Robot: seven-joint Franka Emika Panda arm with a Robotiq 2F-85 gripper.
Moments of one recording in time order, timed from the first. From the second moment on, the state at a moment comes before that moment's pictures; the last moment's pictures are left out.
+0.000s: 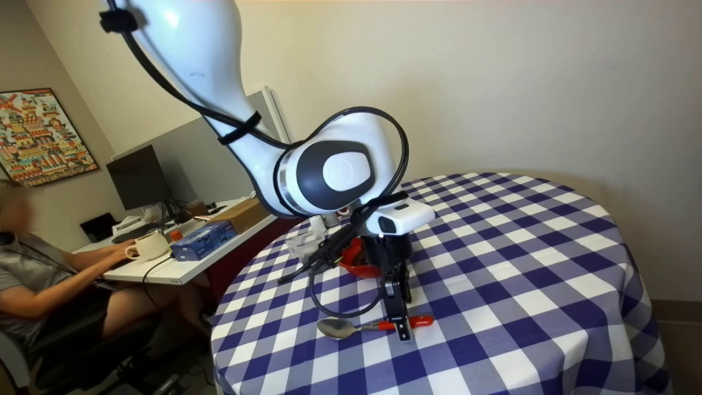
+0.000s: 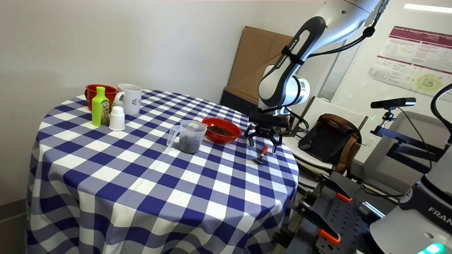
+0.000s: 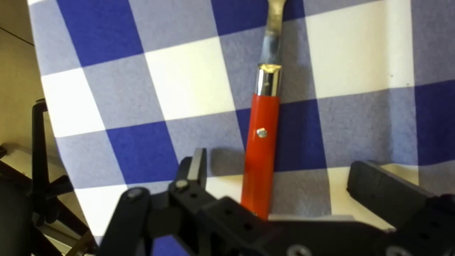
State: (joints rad) arm -0.07 0.59 -0.24 -2.25 0.02 2.68 0.89
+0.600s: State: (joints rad) arm -0.10 0.52 -0.24 -2.27 0.11 2.68 0.77
